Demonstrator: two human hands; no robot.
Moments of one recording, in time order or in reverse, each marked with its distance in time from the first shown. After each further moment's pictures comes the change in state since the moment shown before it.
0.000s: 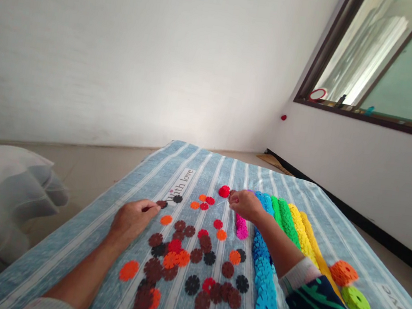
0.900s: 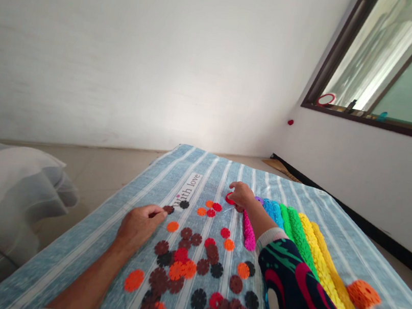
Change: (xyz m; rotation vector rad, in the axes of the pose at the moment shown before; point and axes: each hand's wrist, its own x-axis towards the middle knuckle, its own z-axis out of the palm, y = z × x) left_hand -0.001 -0.002 0.001 -0.021 0.009 -0.007; right_hand 0.082 -0.007 0.027 0.033 0.050 0.080
